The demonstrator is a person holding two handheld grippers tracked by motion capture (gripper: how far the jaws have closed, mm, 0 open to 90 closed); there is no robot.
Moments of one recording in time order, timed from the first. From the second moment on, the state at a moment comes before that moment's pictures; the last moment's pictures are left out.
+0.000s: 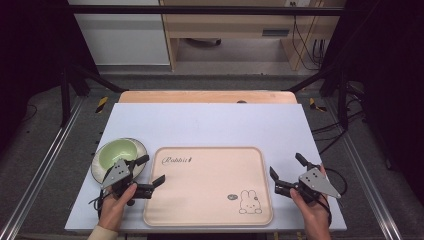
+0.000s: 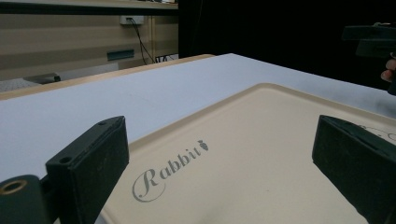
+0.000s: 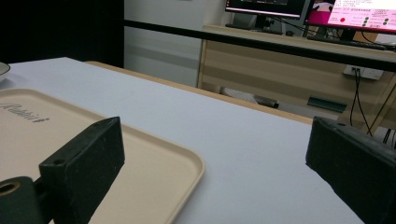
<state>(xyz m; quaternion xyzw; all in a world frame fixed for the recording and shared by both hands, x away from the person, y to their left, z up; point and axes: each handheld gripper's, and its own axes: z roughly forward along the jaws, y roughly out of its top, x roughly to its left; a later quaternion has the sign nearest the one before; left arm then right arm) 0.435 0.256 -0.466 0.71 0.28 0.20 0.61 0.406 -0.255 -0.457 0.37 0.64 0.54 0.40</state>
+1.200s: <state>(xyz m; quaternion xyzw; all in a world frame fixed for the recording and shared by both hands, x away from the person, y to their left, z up) 0.492 0.312 -0.394 0.68 0.42 0.29 0.53 0.407 -0.246 -0.460 0.37 0.66 0.53 0.38</state>
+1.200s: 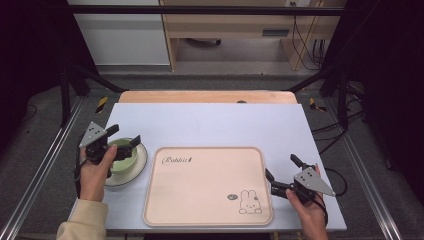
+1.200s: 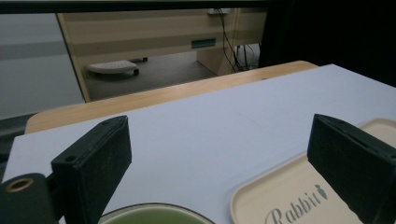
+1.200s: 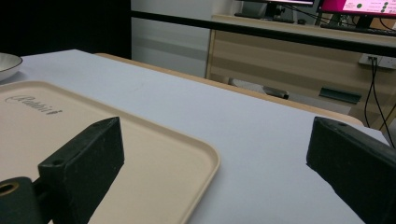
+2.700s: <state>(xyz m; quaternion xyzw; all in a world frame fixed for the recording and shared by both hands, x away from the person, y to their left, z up) 0.496 0.377 -0.425 0.70 0.55 0.29 0.36 0.406 -0.244 -0.459 0.38 0.66 0.53 0.37</state>
